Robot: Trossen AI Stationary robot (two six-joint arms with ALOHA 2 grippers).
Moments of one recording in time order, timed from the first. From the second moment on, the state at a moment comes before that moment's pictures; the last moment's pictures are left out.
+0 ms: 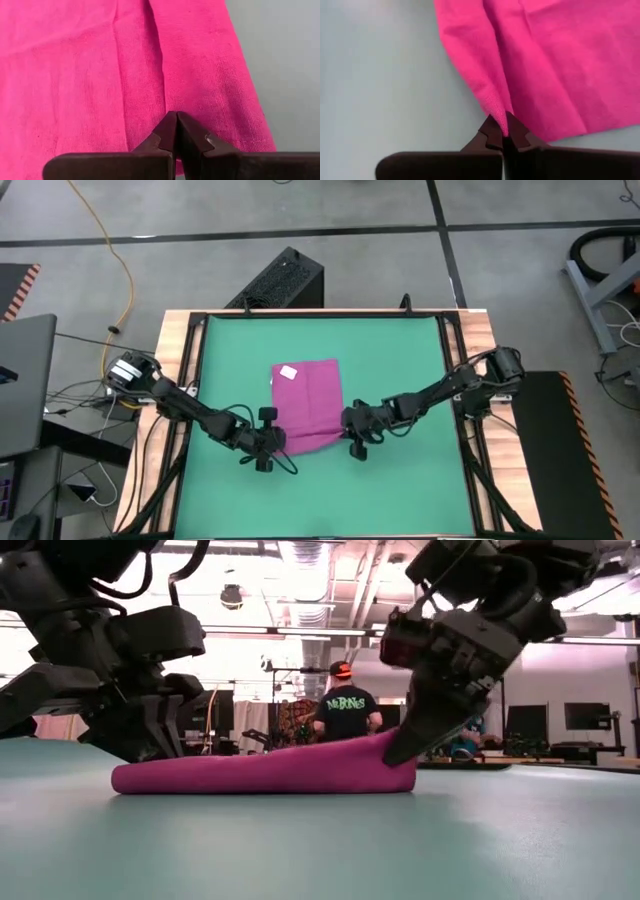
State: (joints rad) left arm -0.44 1.61 0.64 0.02 -0.36 -0.22; right arm 0.21 1.67 0.77 0.15 0.02 0.44
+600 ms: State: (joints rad) left arm -0.44 1.61 0.64 0.02 -0.35 -0.21; right arm 0.10 1.67 0.82 0.06 -0.14 0.57
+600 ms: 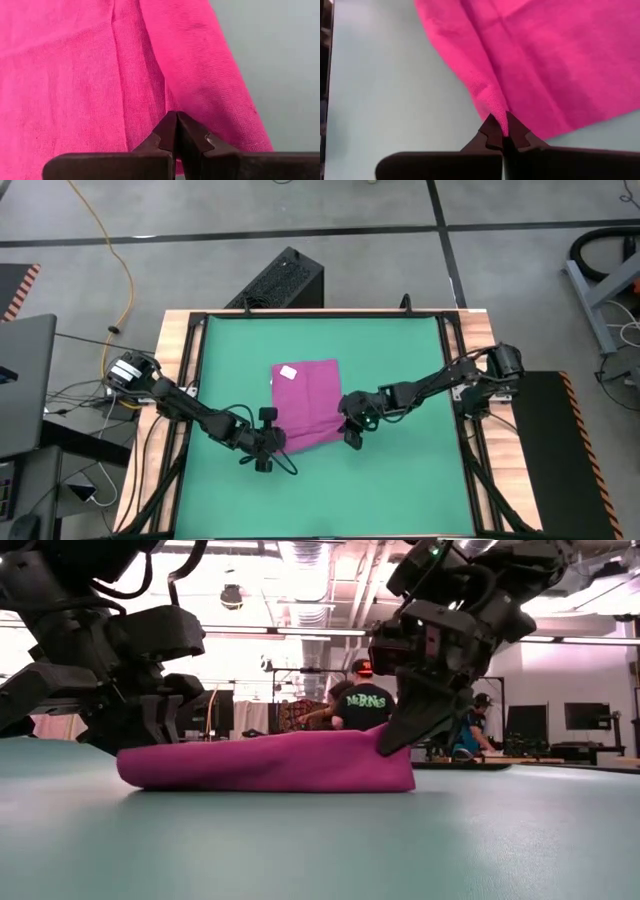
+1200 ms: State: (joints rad) left arm -0.44 1.60 0.64 0.01 -0.34 -0.23; right arm 0.08 1.78 0.82 0.11 -0.16 0.57
